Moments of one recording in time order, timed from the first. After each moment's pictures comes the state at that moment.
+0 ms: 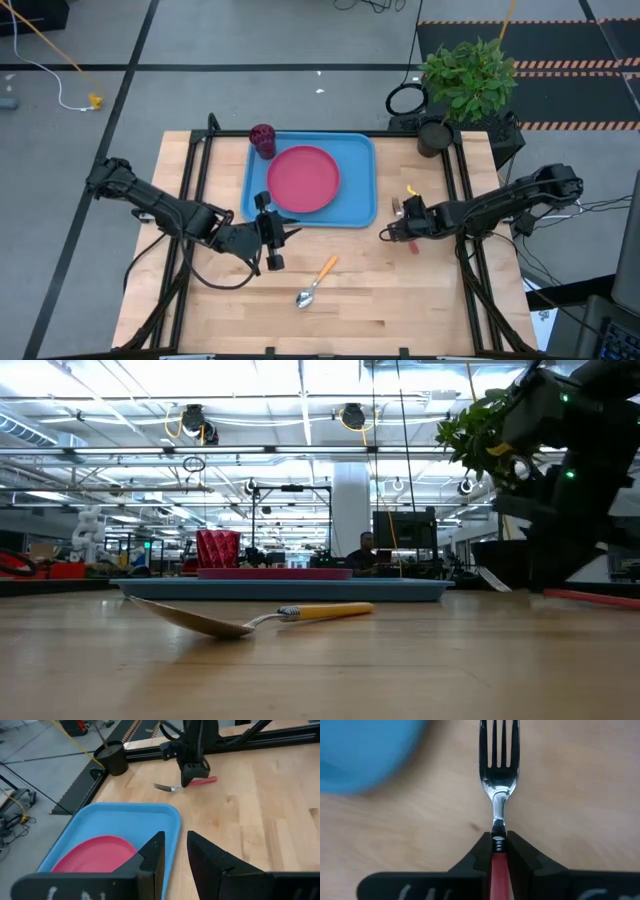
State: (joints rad) left arm -0.42 1.34 1.14 -0.40 -0.66 -0.14; right arm 0.18 1.20 0.45 -0.58 0.33 1.39
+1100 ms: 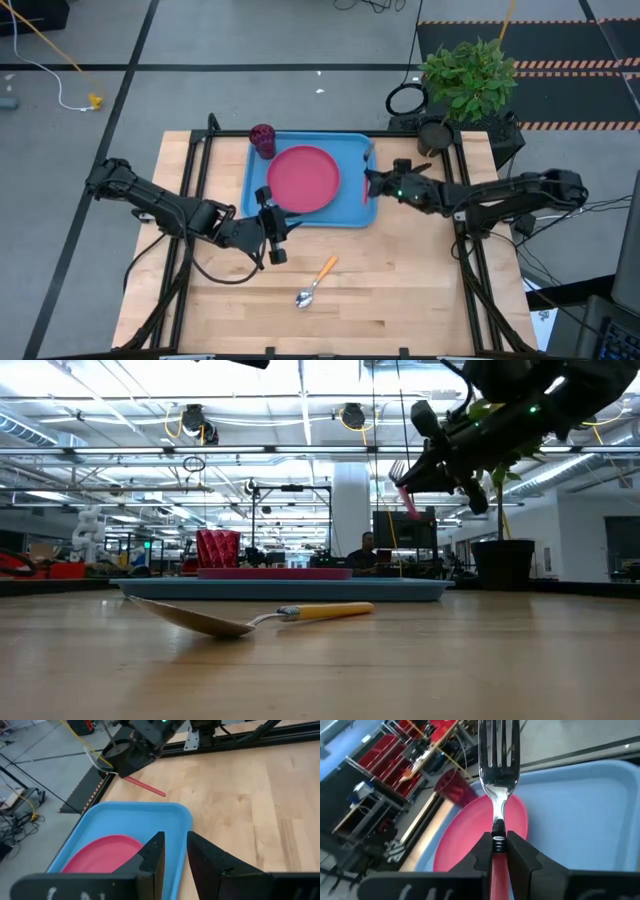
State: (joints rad) left arm -0.38 1.34 1.14 -0.41 -0.66 -0.11; right arm -0.13 1.17 0.46 0.37 0.53 0.93
